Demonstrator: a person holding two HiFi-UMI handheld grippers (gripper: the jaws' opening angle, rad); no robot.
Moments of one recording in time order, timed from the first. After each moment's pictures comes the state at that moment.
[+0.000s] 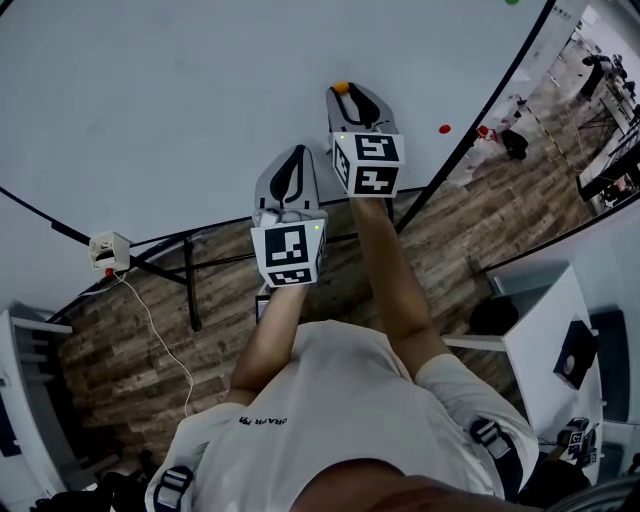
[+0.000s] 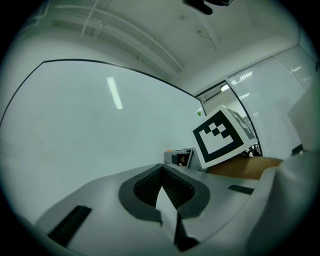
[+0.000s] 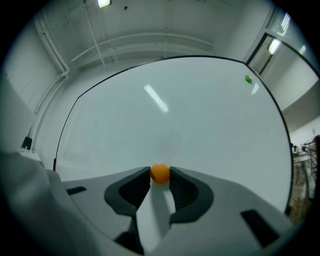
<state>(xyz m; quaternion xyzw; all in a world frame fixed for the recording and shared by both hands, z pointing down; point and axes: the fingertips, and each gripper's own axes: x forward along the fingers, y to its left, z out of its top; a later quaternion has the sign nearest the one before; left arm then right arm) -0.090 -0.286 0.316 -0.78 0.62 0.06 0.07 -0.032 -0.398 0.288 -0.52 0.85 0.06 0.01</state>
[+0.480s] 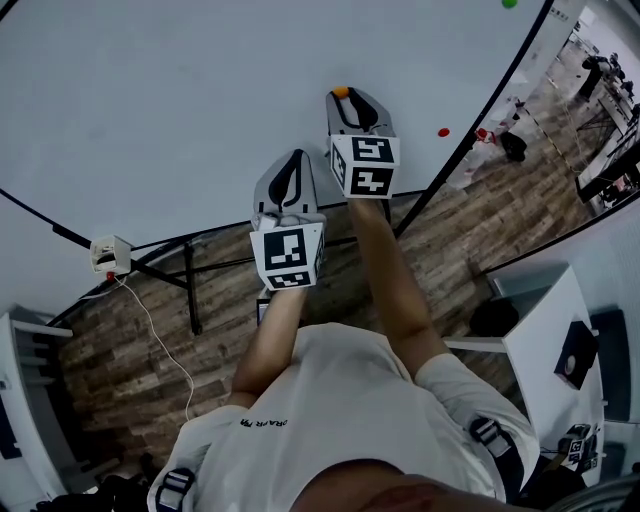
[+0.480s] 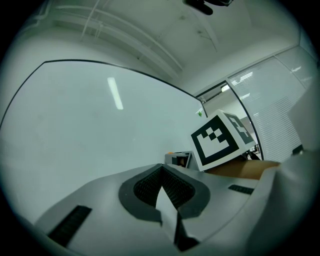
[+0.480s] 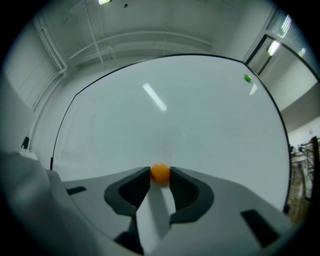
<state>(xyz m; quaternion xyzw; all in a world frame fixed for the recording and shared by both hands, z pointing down) -0.095 -0.286 0.313 -0.78 0.62 0.06 0.07 -0.032 -0.405 0.292 -0.54 0.84 0.05 0.01</state>
